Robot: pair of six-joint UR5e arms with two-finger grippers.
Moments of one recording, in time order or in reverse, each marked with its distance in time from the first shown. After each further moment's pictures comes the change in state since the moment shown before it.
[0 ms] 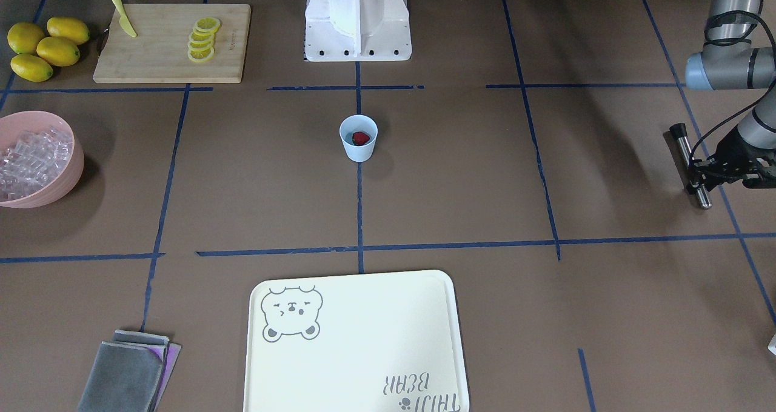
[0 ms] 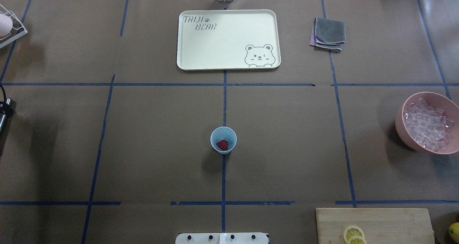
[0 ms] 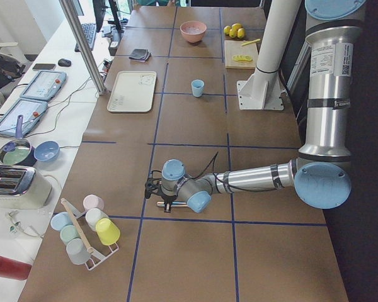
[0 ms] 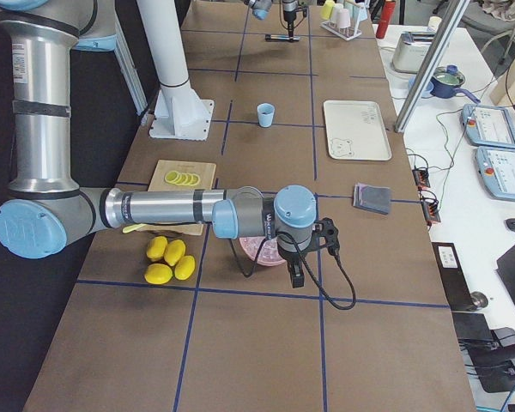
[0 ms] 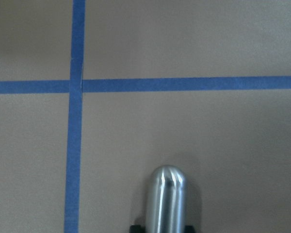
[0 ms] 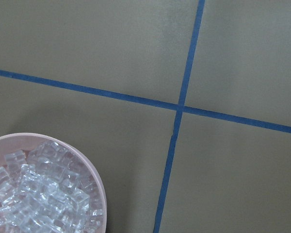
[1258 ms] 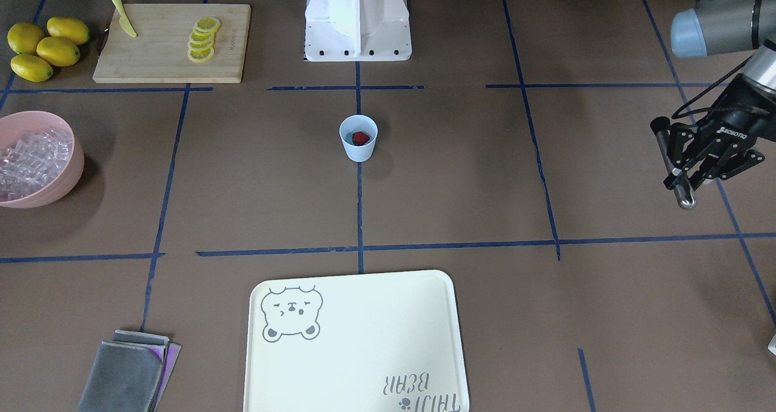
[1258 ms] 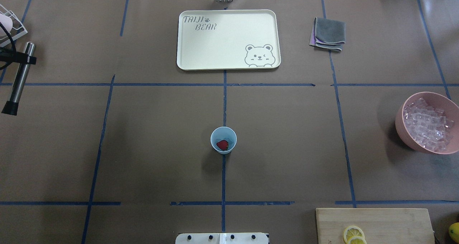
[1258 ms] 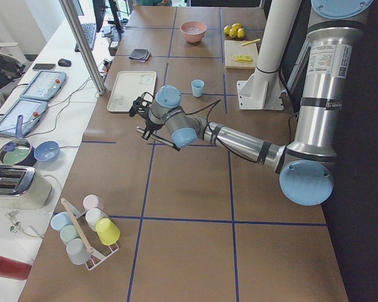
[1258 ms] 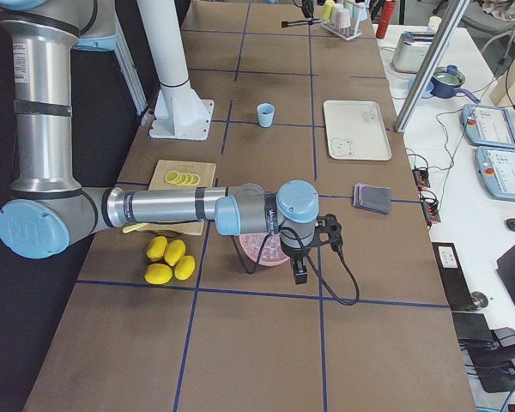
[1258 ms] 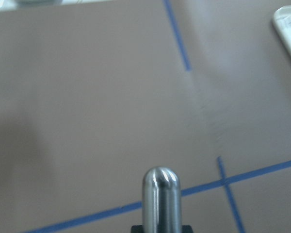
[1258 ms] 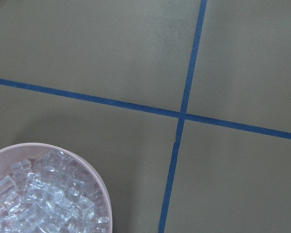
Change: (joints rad) left arm -0.066 -0.143 -0.501 0.174 0.008 0.099; right arm 0.000 0.012 0.007 0.001 0.001 0.025
